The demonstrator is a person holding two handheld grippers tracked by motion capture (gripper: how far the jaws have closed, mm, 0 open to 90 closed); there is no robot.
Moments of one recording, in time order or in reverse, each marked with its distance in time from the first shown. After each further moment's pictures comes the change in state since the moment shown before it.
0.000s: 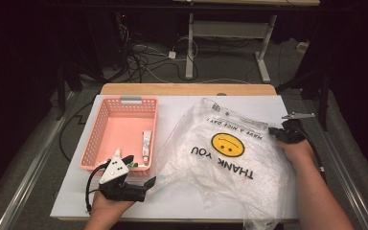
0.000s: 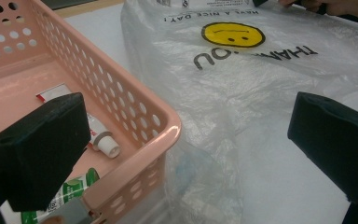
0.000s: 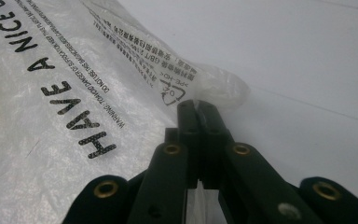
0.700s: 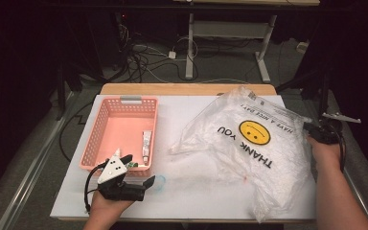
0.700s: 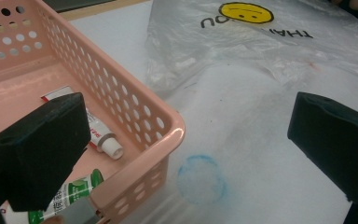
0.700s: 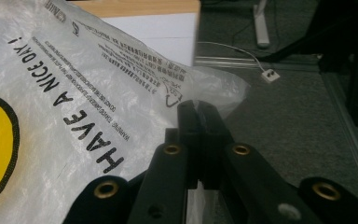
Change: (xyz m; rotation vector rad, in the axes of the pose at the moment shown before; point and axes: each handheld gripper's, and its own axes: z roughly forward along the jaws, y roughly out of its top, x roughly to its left) left arm 0.001 0.001 -0.002 -0.011 0.006 -0.009; right arm -0.069 -0.025 -0.059 -0.166 -0.224 0.242
